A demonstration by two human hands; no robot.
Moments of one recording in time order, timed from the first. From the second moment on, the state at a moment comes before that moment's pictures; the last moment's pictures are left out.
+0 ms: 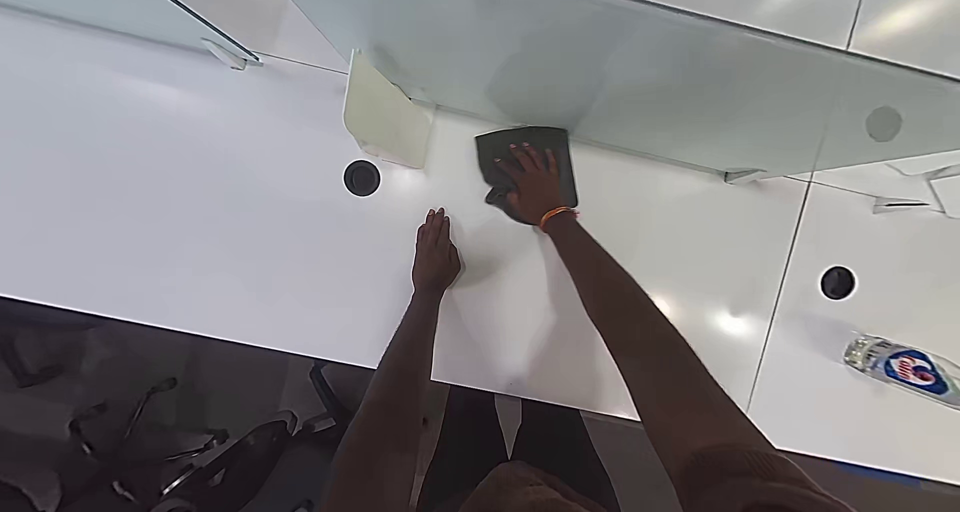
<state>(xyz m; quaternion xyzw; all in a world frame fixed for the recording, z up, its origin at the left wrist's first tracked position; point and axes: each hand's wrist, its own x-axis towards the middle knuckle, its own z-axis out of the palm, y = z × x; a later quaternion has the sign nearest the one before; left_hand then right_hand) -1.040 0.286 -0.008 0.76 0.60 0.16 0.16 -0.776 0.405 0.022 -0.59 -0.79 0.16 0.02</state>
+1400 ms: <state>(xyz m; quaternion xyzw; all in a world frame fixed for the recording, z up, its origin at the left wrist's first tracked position) -1.094 0.302 0.018 0.66 0.46 0.37 0.47 -0.787 0.235 0.017 -0.76 -0.64 0.12 0.03</state>
